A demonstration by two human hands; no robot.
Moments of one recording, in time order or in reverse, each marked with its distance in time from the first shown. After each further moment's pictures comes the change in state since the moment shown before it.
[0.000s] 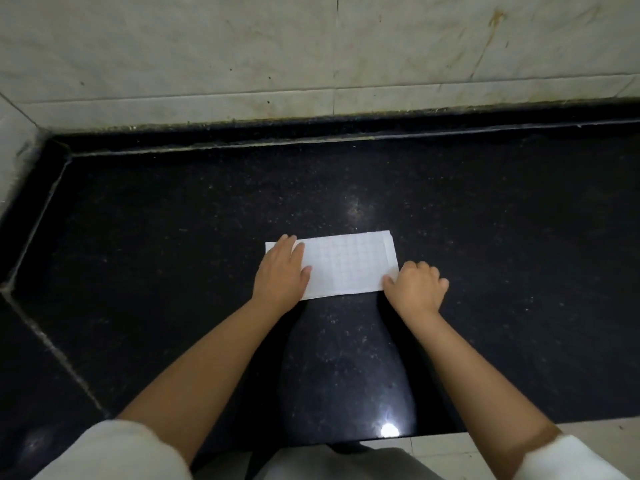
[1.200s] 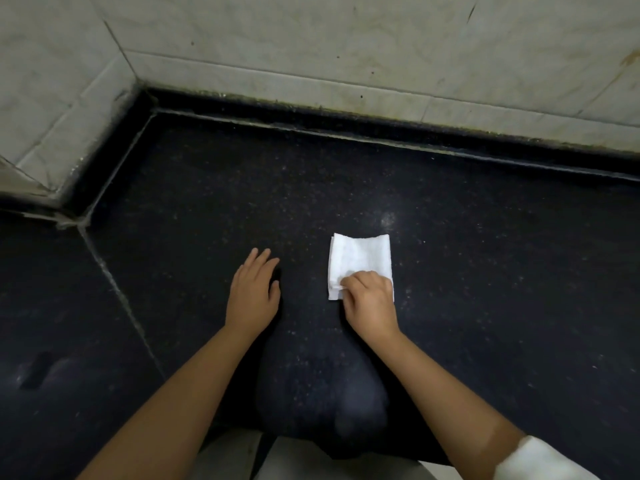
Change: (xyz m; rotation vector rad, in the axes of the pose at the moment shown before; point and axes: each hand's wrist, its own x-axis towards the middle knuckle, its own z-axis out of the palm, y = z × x) left_hand -0.082 -0.108 0.007 -0.323 0.218 -0.286; right_hand -0.051 -0.111 0.054 0.246 0.219 -0.821
